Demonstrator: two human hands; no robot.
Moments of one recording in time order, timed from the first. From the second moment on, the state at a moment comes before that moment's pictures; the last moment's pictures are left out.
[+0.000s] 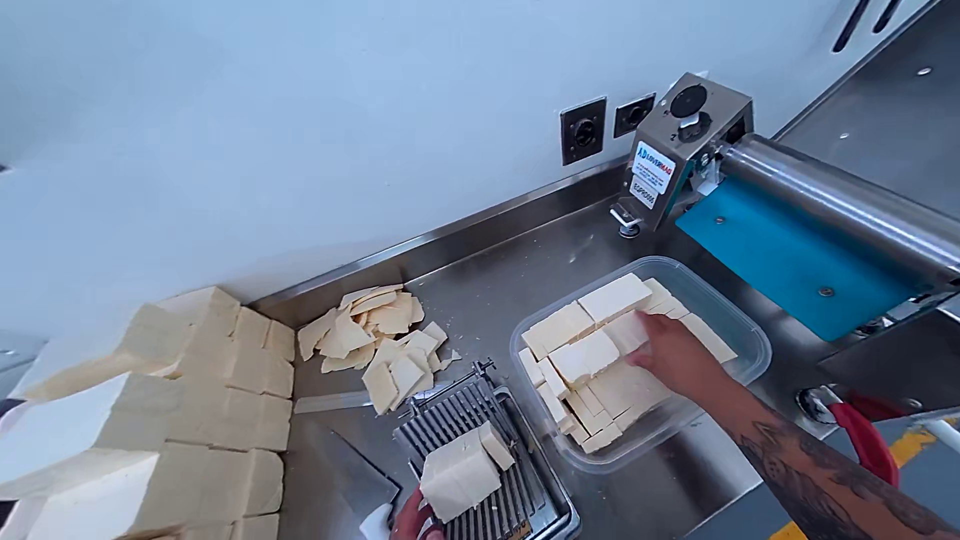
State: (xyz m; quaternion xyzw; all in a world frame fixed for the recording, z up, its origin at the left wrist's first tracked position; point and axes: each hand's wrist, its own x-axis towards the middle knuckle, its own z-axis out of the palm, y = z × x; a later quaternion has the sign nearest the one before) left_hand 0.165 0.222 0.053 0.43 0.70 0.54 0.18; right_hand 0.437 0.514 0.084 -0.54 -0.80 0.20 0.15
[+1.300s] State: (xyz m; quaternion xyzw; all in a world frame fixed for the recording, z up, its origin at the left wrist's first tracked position) left_hand 0.101 0.241 0.066 0.28 0.64 0.59 0.41; right_hand 0.286 0.391 0.116 -0.39 -0.77 0.50 0.00
